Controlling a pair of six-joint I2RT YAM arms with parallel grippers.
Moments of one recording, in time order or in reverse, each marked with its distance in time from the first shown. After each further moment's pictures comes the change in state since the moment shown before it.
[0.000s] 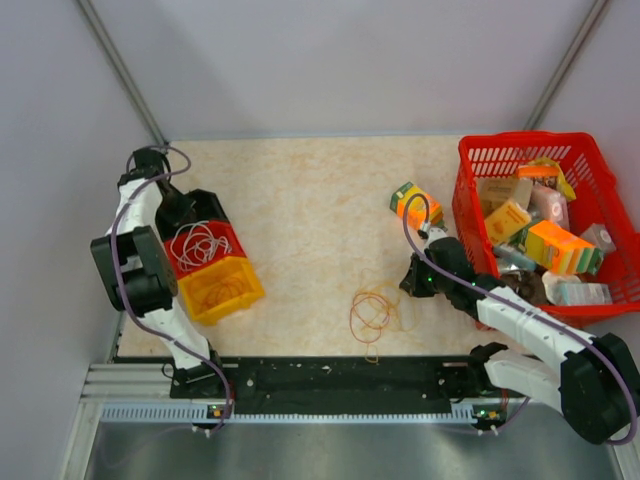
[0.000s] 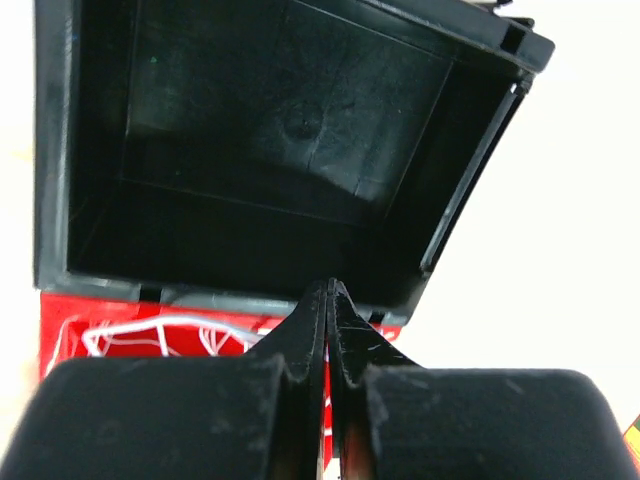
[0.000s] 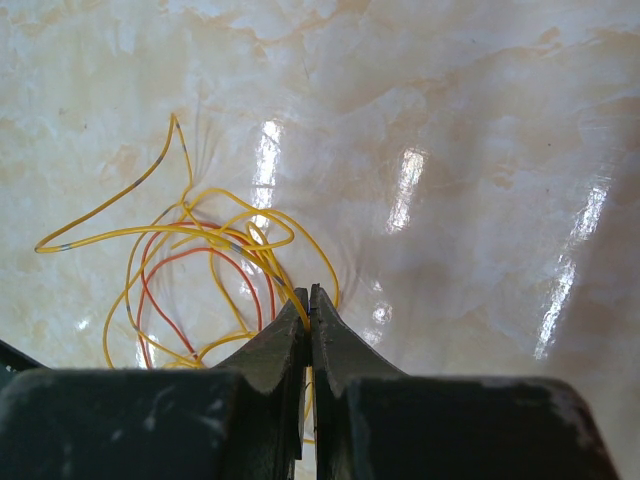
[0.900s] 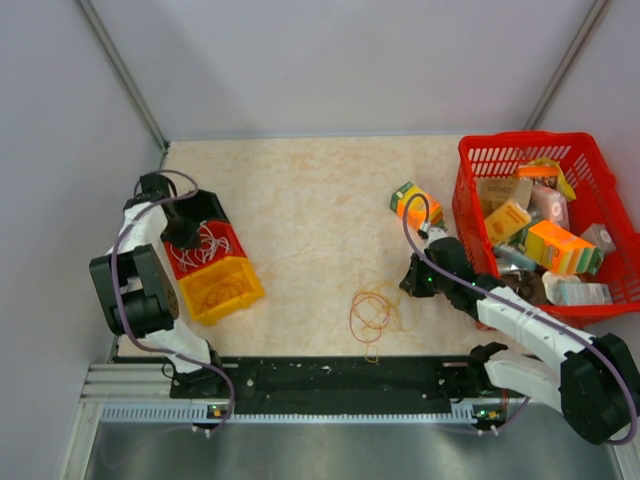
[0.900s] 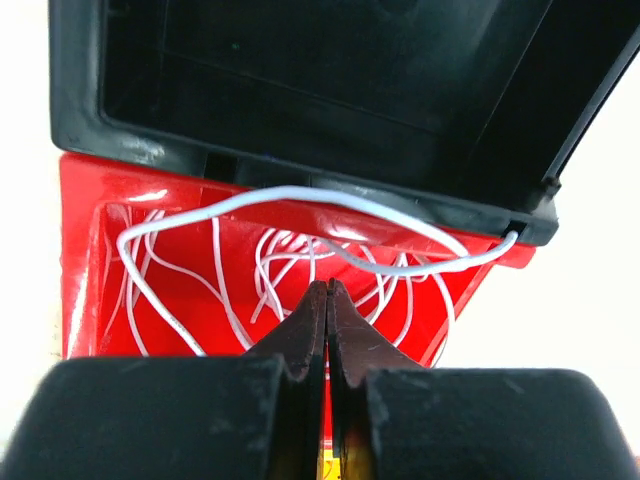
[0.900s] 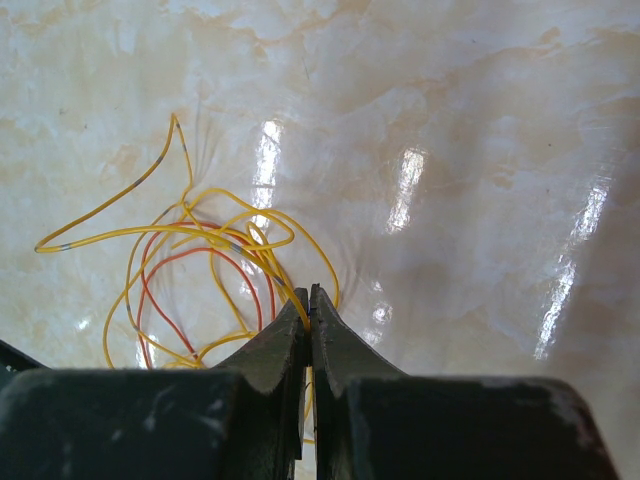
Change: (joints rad) left arm -0.006 -0.180 -0.278 0.056 -0.008 0.013; right arm 0.000 0.000 0.000 0.000 -0.001 0.000
